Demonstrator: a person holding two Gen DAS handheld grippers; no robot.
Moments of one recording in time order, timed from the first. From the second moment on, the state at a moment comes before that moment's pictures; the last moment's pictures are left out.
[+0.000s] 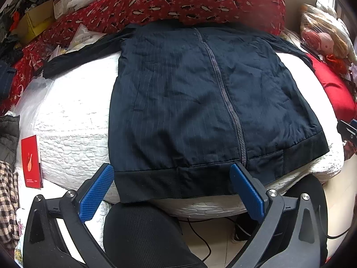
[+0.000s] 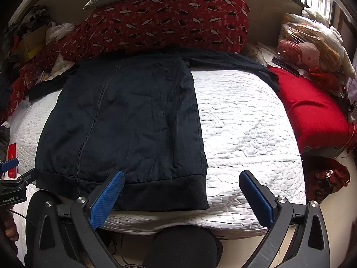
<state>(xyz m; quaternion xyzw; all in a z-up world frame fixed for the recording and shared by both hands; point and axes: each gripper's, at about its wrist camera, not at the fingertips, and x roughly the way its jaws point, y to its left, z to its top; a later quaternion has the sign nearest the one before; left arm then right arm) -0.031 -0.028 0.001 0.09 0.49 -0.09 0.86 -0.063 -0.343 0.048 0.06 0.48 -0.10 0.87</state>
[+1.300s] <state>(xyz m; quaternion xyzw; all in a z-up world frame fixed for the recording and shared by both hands) -0.021 -0.025 0.009 0.07 0.49 -0.09 0.86 -0.055 -0.343 0.045 0.07 0.49 -0.08 0.87</state>
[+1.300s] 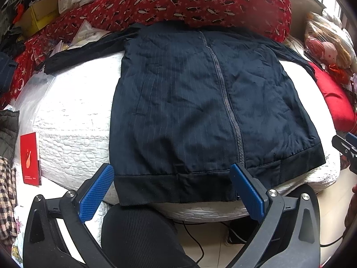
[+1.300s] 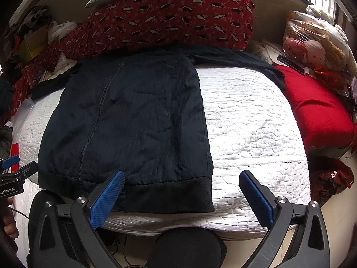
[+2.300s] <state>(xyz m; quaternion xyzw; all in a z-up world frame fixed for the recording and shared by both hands) -0.013 -0.023 0.006 0.06 0.49 -0.09 0.86 -0.050 -0.345 0.042 0.07 0.49 -0.08 0.87</state>
